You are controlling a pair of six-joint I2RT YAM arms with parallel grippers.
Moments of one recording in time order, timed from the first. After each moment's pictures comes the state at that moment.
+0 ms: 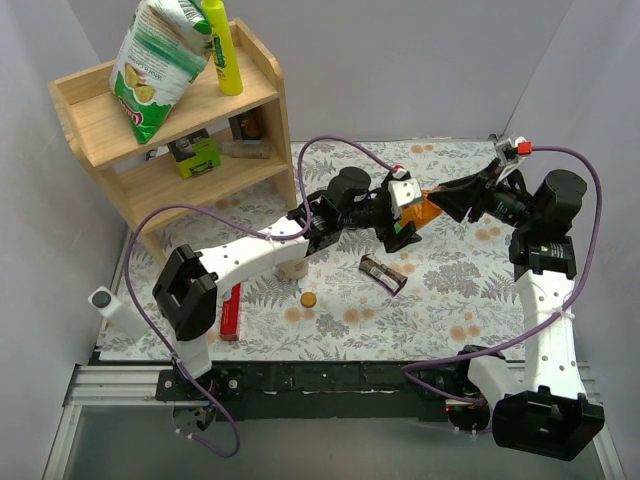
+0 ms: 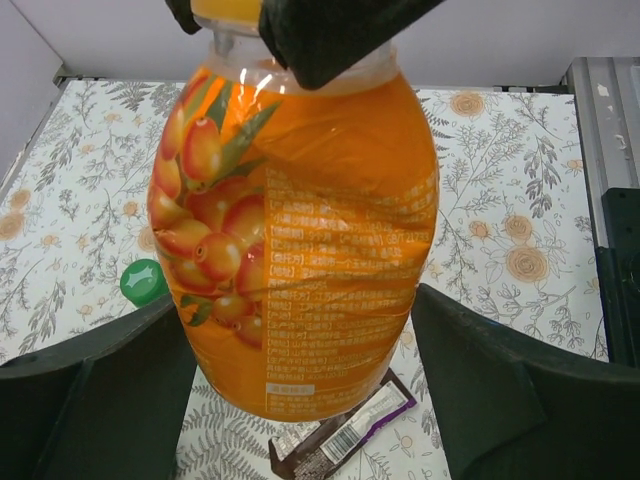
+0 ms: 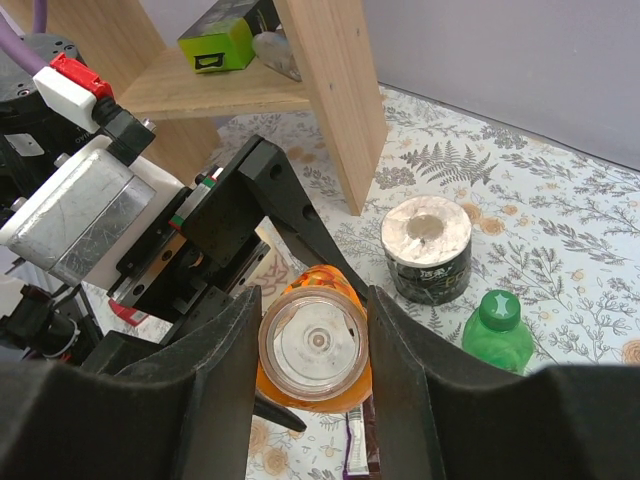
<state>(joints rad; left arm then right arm) -0.93 1.79 1.52 0.05 0.43 0.23 -0.16 0.96 1.01 -0.09 -1.08 0.26</state>
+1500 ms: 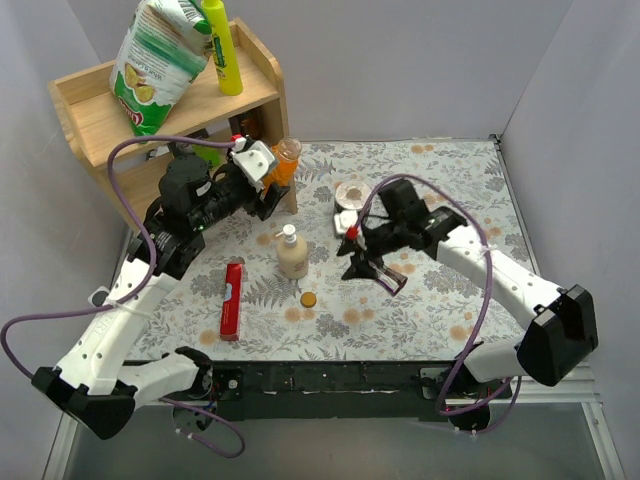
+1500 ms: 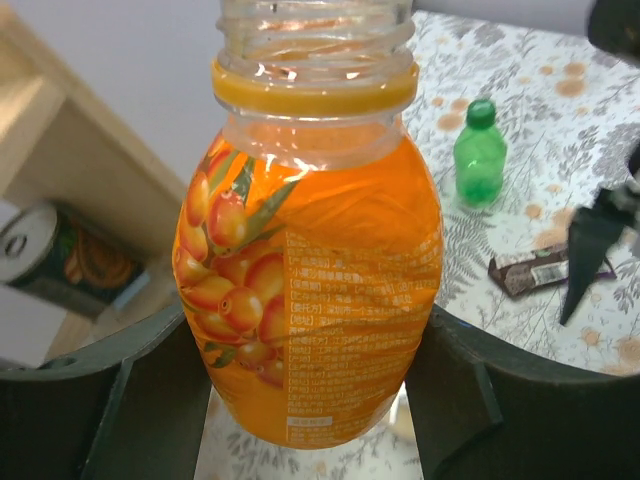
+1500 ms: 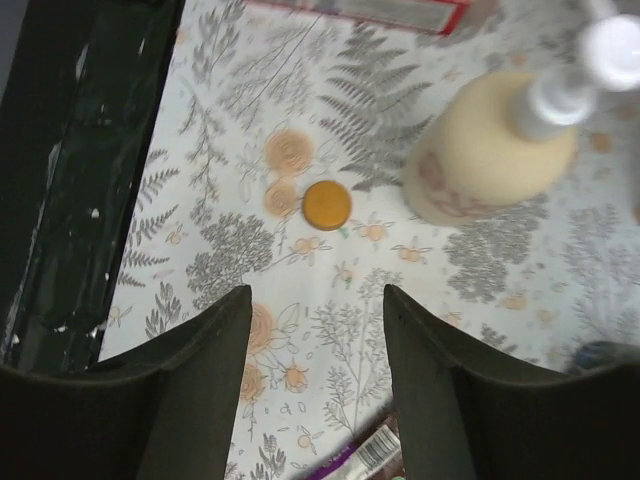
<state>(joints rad) -0.51 1.09 1.33 -0.35 0.29 0.36 0.63 1.36 1.18 -0.67 -0.87 -0.80</state>
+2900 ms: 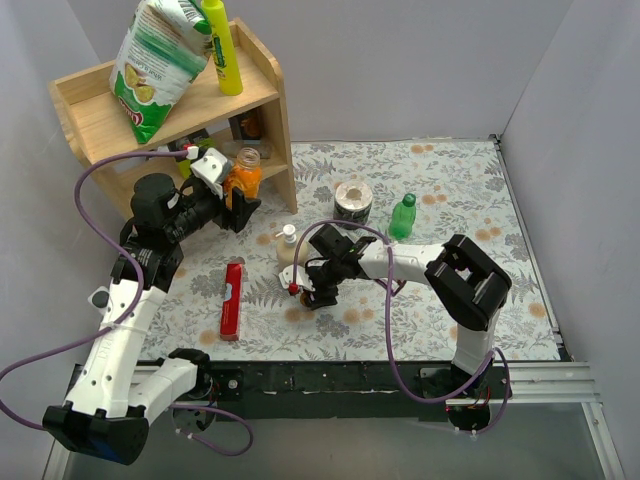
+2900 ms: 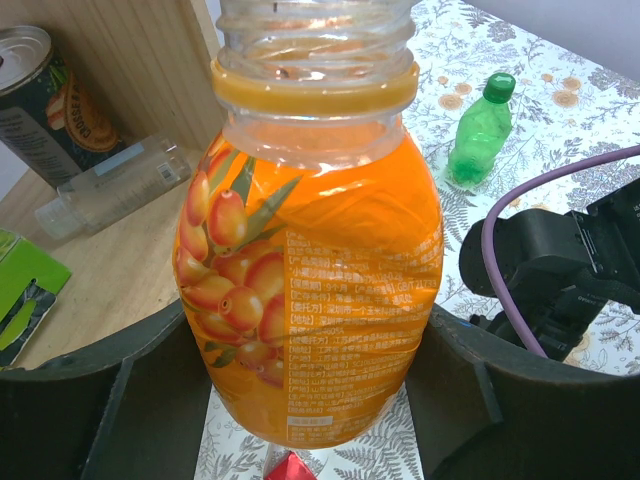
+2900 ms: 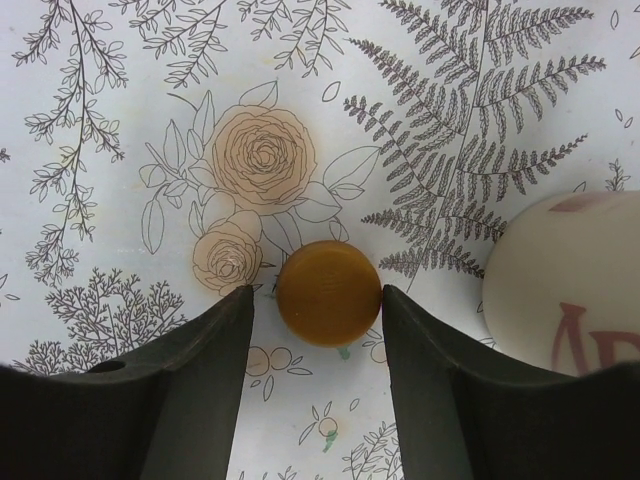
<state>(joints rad) -0.22 0.94 1.13 -0.35 0.48 0.16 0.92 1.85 1.11 -0.32 -0.61 -0.94</state>
